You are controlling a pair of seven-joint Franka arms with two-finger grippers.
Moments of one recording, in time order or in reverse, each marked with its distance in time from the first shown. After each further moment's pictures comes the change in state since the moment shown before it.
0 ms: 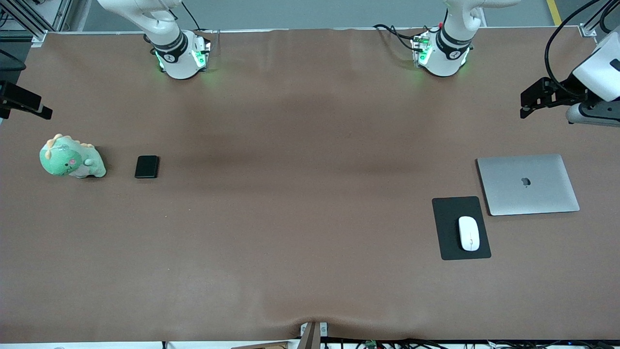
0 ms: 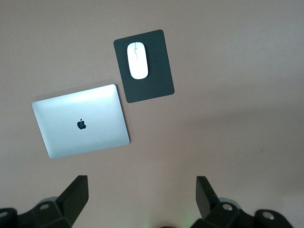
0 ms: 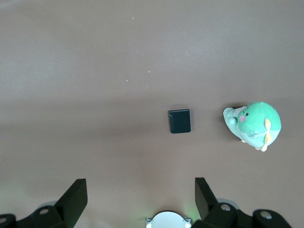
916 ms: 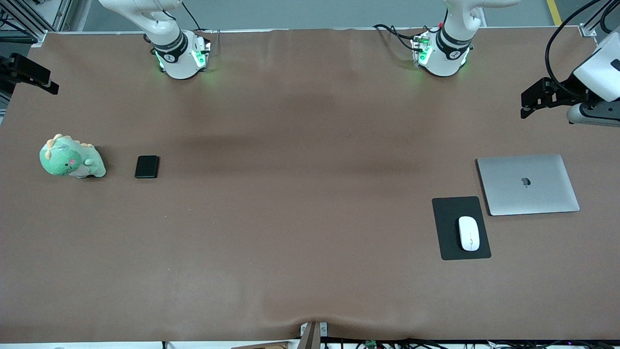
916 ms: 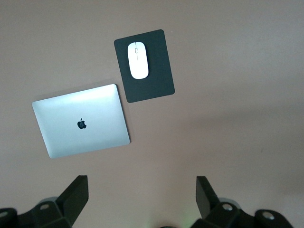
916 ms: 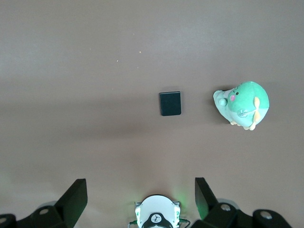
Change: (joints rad) left arm 0.001 0.000 0.001 0.000 0.000 0.000 0.000; right arm -0.075 -0.142 0.130 -0.159 -0.088 -0.003 0.006
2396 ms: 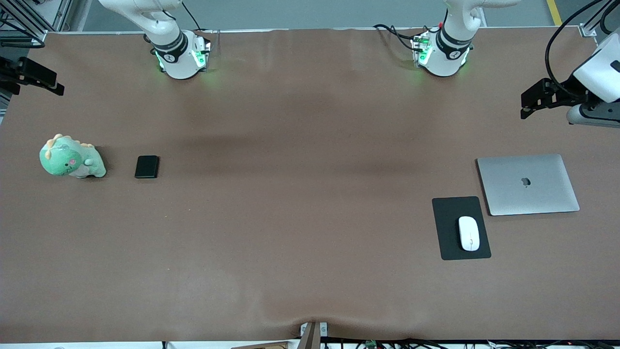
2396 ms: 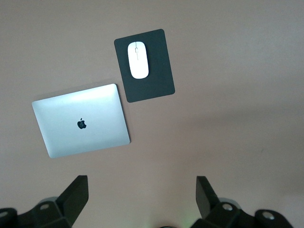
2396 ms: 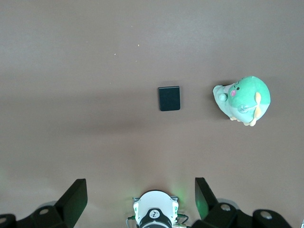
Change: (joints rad) left arm 0.001 0.002 0.000 0.000 0.000 0.000 0.000; right arm -0.001 0.000 0.009 -0.020 -0.009 -0.006 0.000
